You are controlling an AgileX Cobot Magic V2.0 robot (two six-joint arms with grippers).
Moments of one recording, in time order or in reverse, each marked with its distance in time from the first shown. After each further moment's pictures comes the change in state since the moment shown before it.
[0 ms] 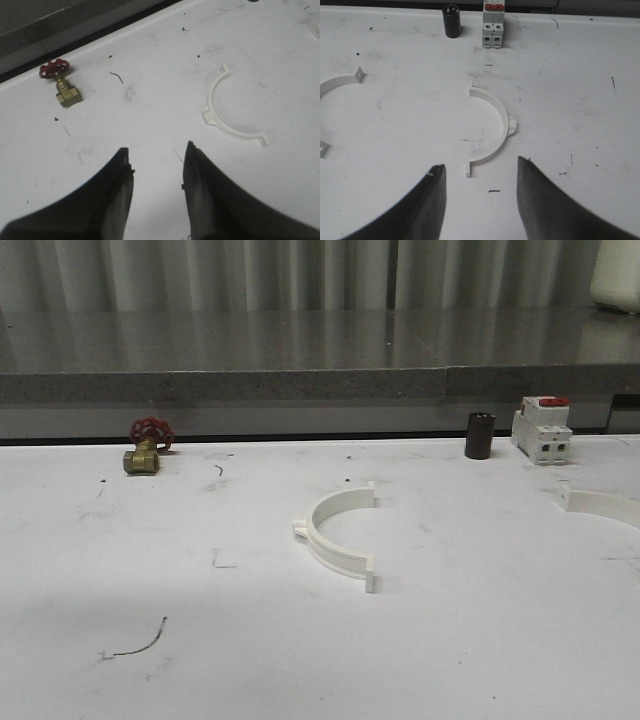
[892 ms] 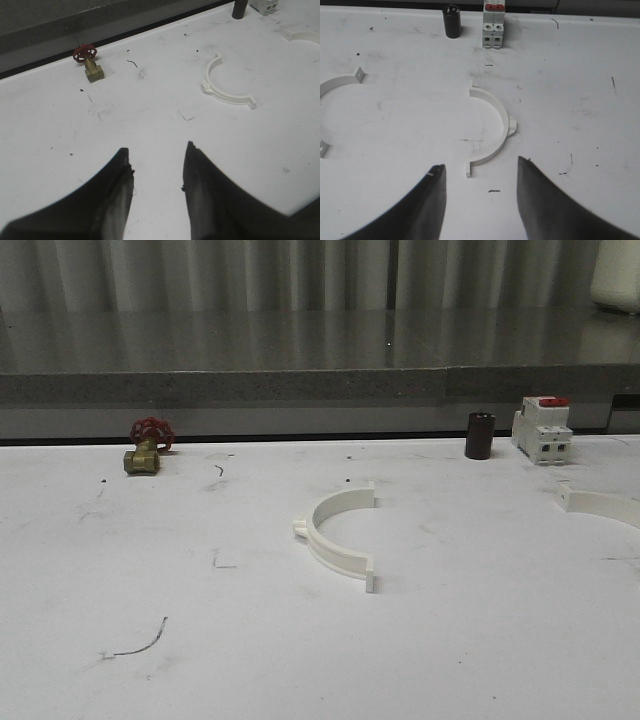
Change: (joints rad) left arm 0.007 -0.736 0.502 0.000 -0.016 0.008; right arm 0.000 0.000 0.000 0.000 0.000 0.000
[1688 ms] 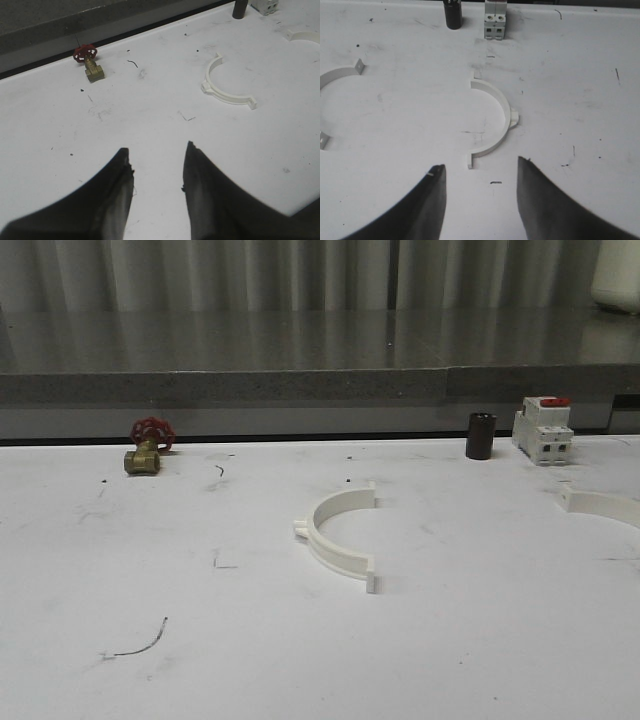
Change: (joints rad) left arm 0.000 0.000 0.000 0.000 0.000 0.000; right arm 0.000 0.025 -0.005 0.002 0.036 0.000
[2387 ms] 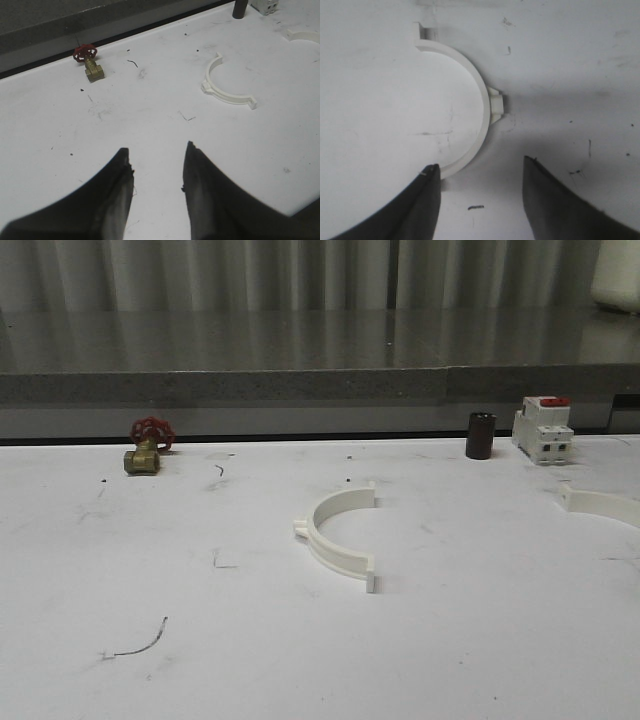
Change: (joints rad) left arm 0.000 0.000 0.000 0.000 0.000 0.000; right arm -0.096 0.762 -0.377 0.004 0.090 0.000
